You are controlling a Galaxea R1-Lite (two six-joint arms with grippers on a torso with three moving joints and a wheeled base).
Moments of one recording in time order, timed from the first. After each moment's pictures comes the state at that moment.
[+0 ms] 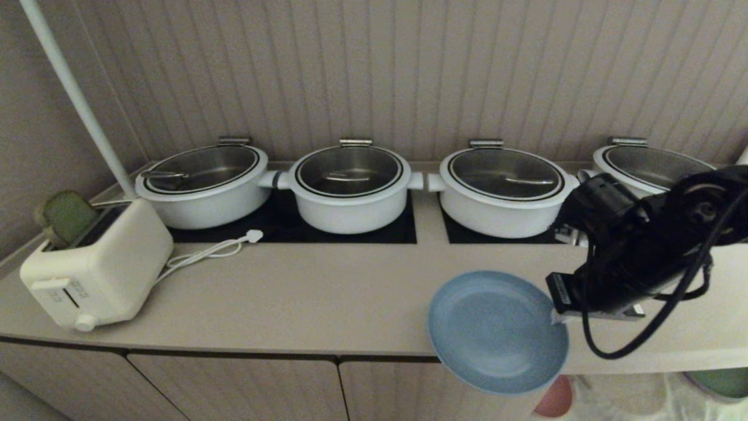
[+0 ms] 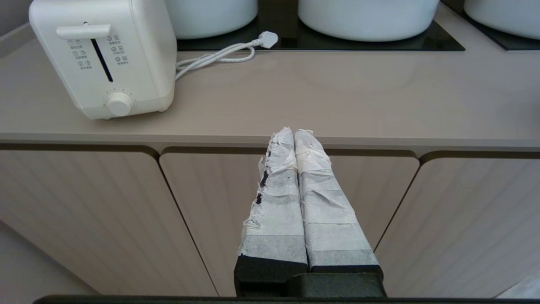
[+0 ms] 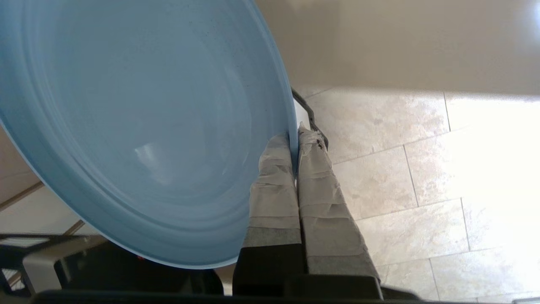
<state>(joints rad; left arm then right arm) 0.00 0.00 0.00 0.00 0.00 0.00 0.31 1.79 -1.22 0.62 0.03 0.33</state>
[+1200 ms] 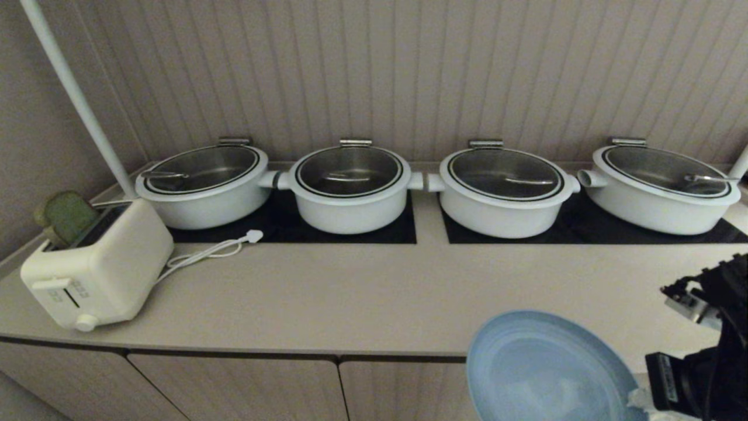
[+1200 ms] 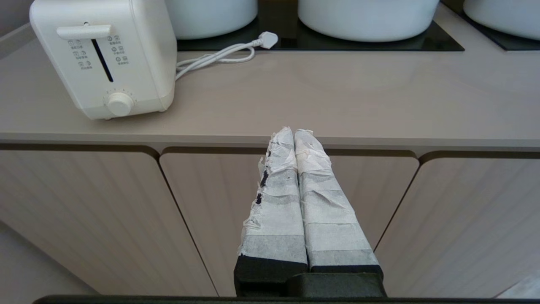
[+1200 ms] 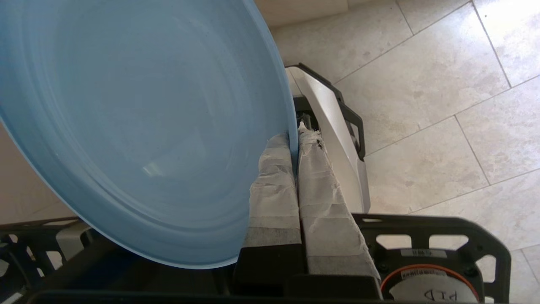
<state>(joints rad) 0.00 0.00 0.00 0.00 0.00 0.00 0.31 1.32 -0.68 0.46 0.04 0.57</state>
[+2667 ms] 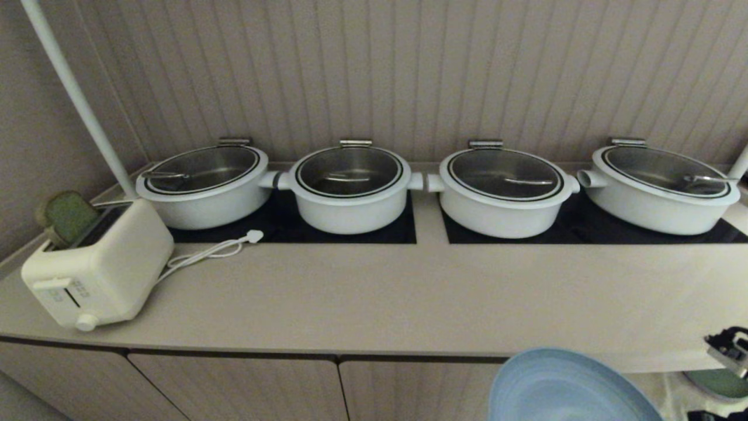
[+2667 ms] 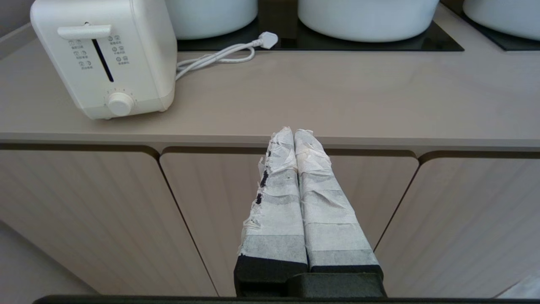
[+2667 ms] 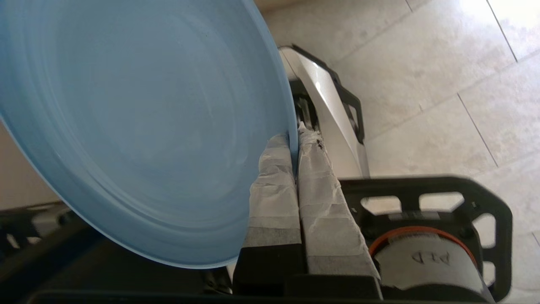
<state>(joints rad) 0.00 0.00 0.00 0.00 0.00 0.00 0.31 1.16 -0.50 0.46 0.05 0.60</state>
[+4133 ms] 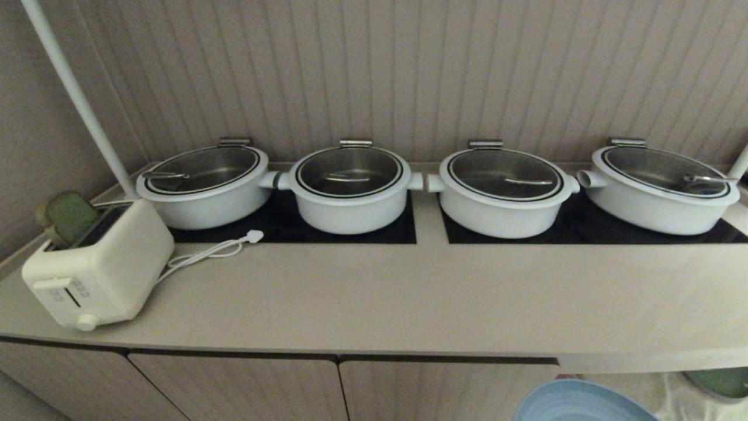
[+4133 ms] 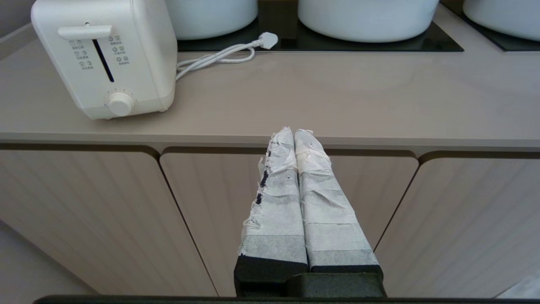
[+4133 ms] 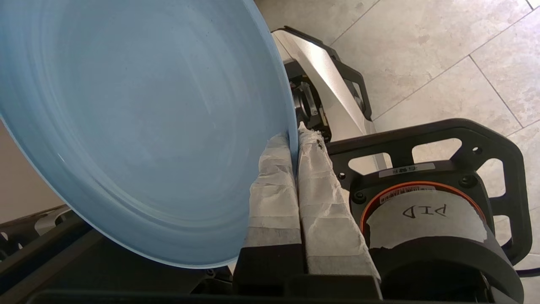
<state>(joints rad) 0.00 0.00 0.00 0.00 0.00 0.00 0.30 1.02 -0.38 0.50 0.05 0.72</state>
